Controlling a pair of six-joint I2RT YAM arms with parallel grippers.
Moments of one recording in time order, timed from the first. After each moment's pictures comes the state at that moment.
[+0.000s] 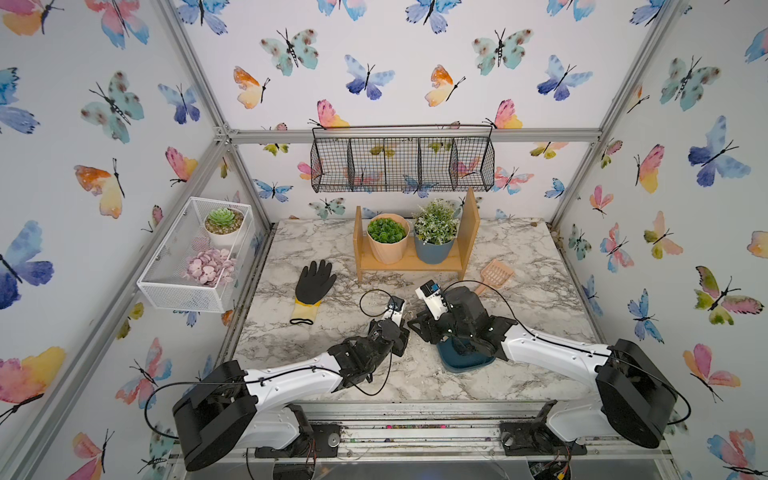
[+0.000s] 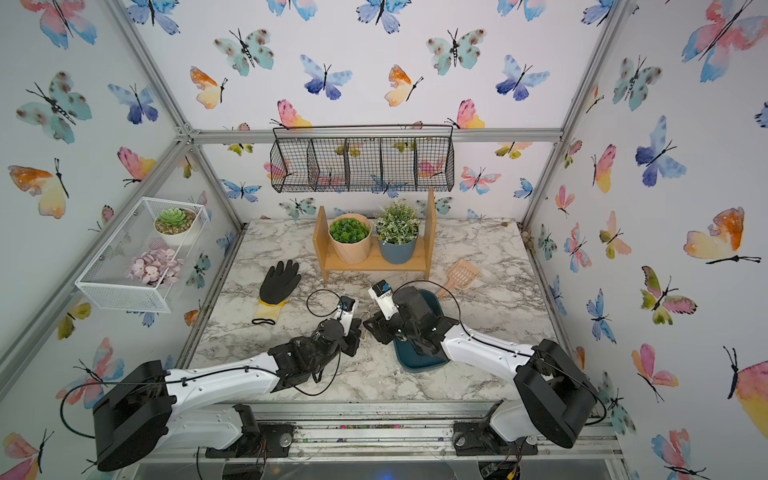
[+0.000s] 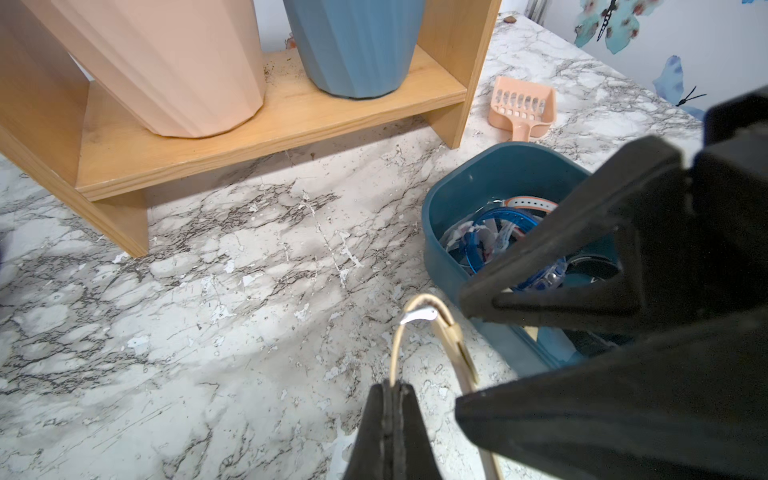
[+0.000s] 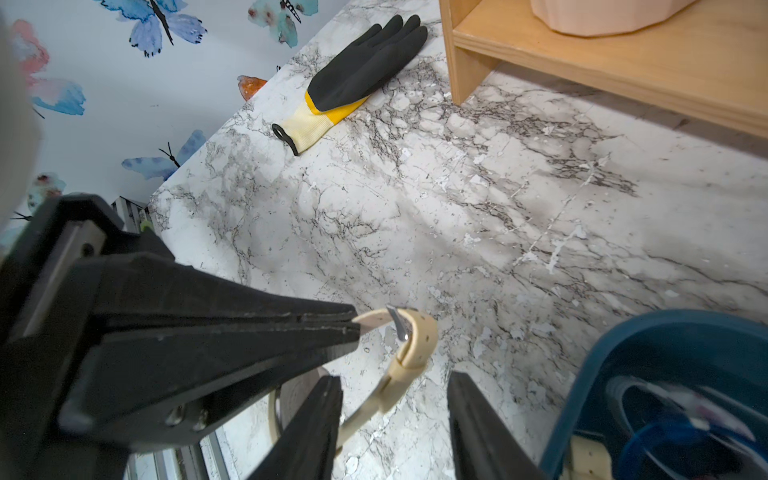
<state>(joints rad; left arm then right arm) -1.00 1.26 0.56 0.17 -0.39 -0.29 0.83 1.43 0.77 0.06 -0.25 0.22</state>
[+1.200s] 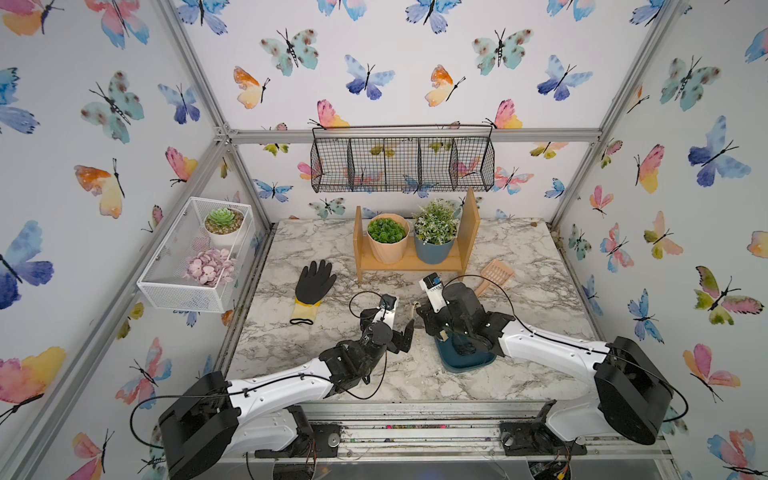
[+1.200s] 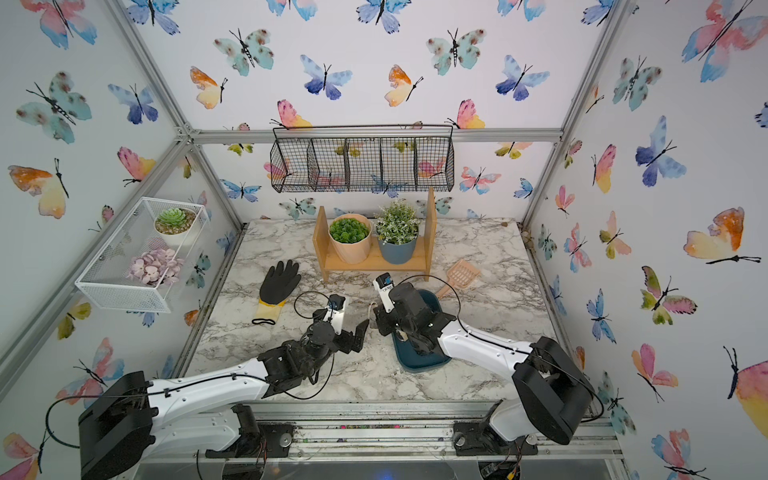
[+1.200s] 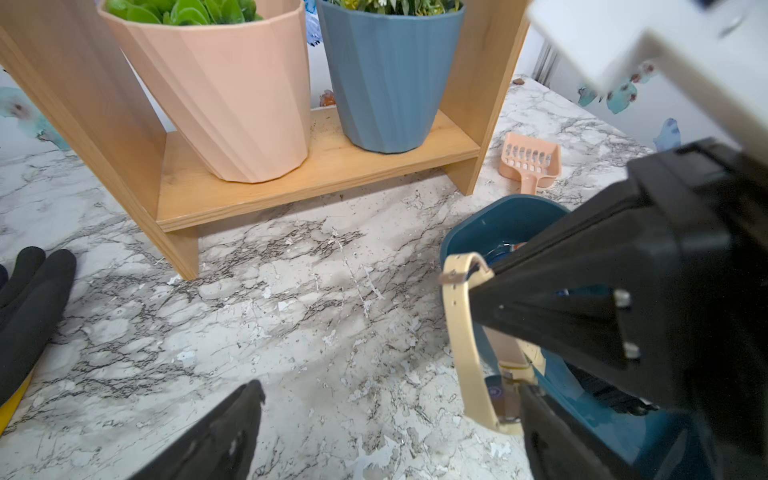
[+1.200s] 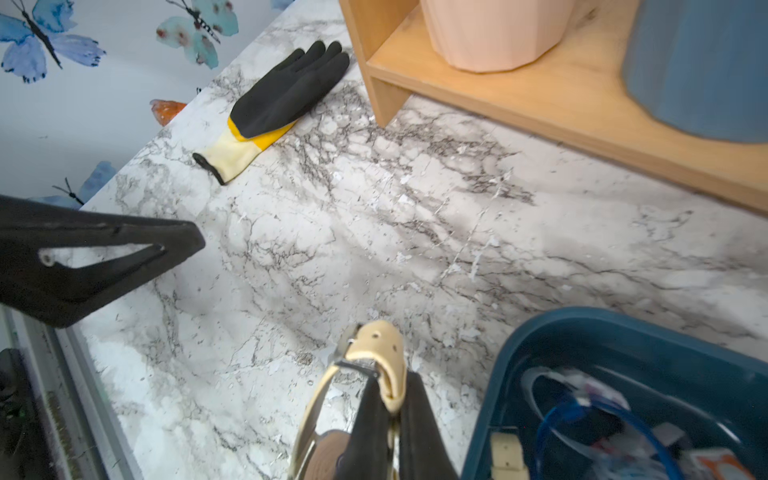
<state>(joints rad) -1.00 1.17 0.52 0.21 -0.48 -0.28 0.83 1.43 0.82 0.00 -0.01 0.24</state>
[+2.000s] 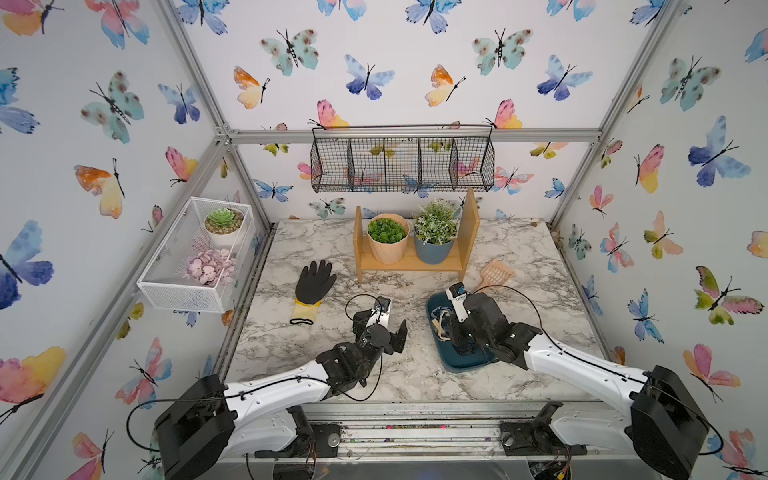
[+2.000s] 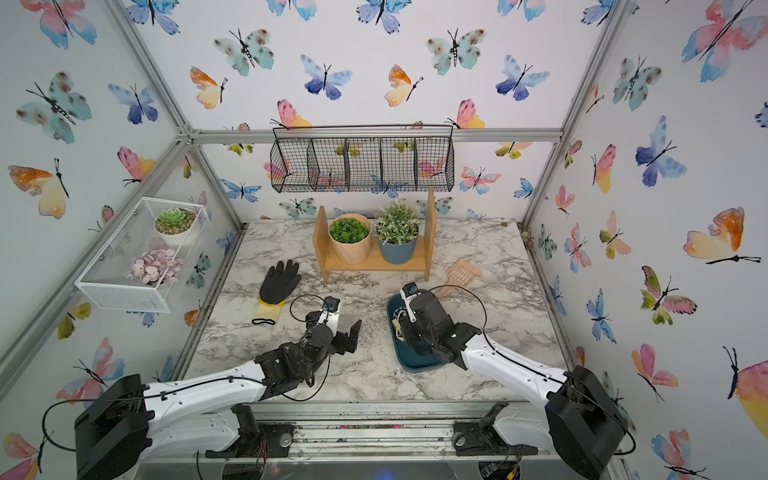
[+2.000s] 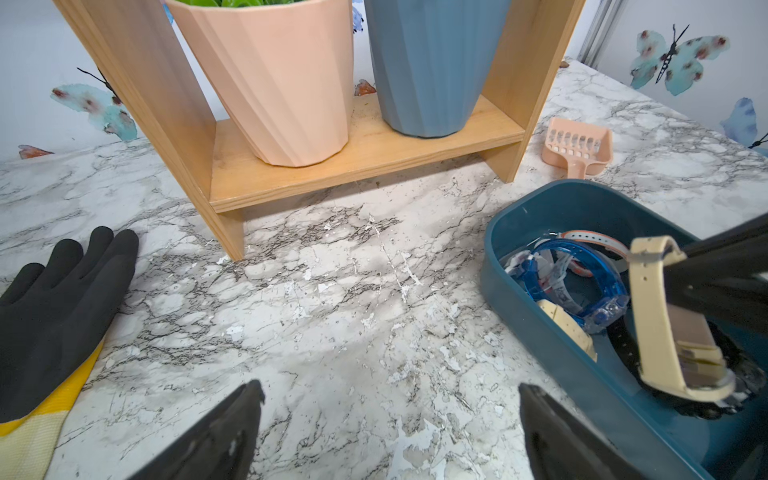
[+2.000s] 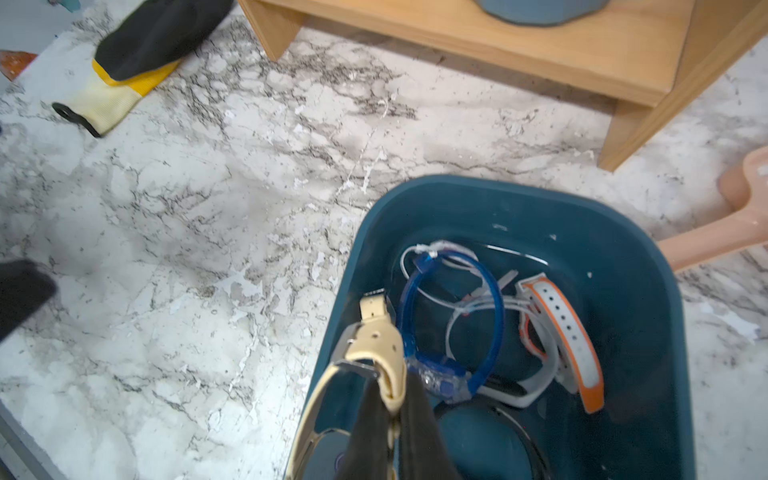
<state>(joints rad) -0.99 1.14 0.49 0.17 -0.56 -0.29 0.76 1.23 0.66 -0.20 0.09 0.24</state>
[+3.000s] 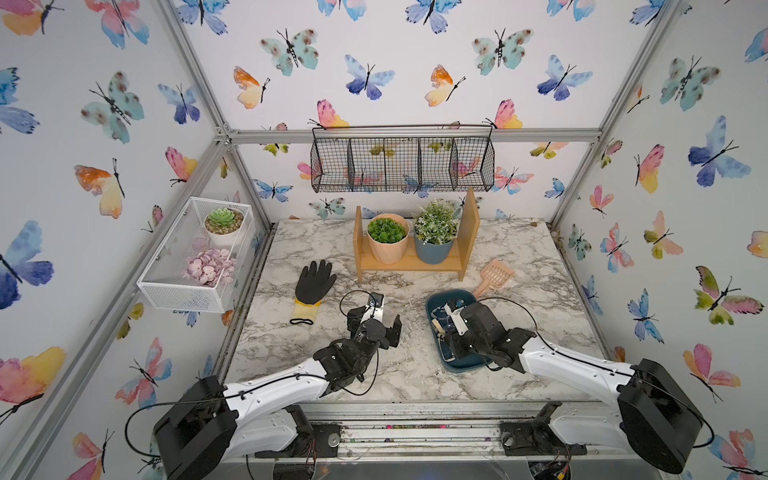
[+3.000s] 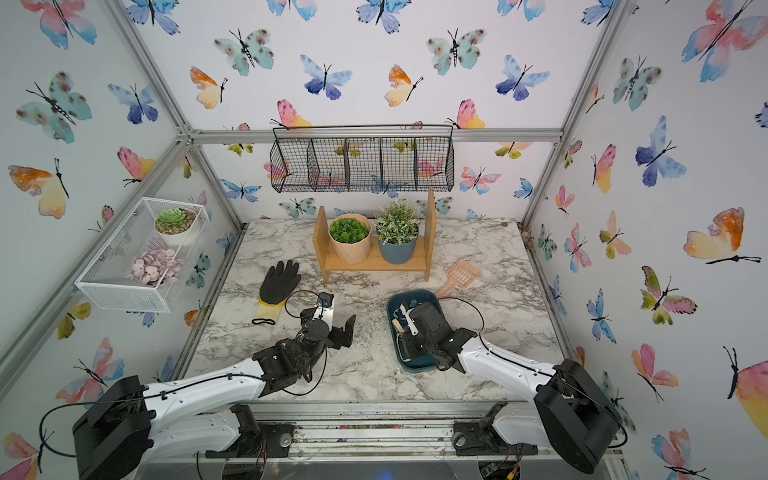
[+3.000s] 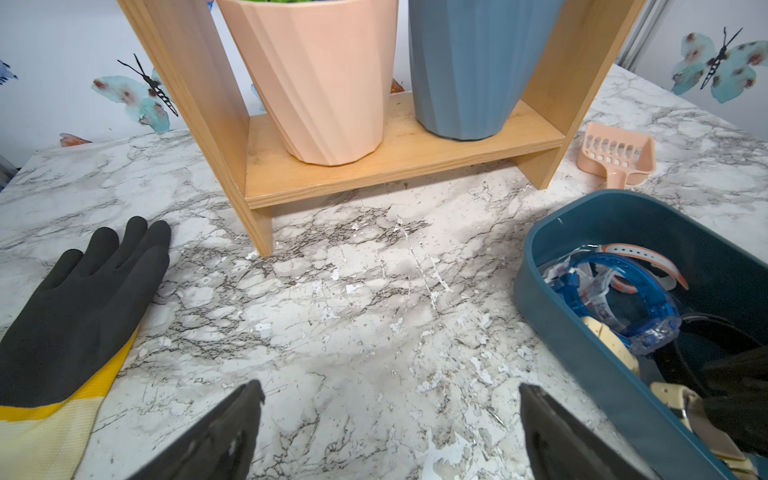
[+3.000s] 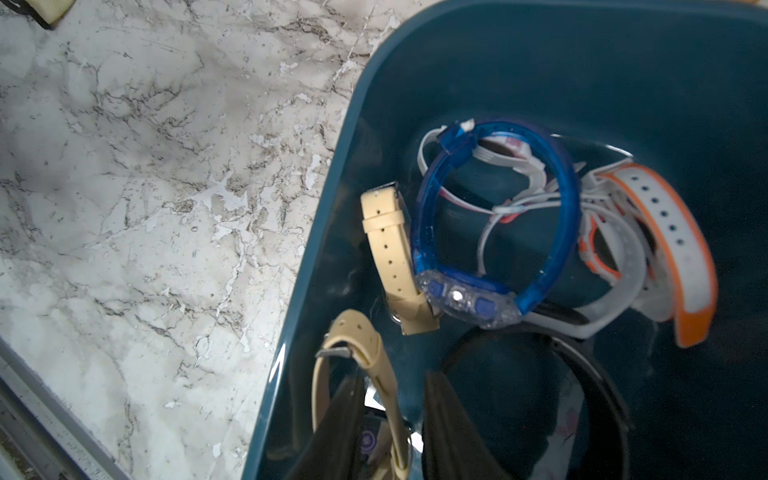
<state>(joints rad) -0.92 1.14 0.49 0.17 -0.55 -0.29 0.76 1.27 0.61 -0.24 0.00 0.27</state>
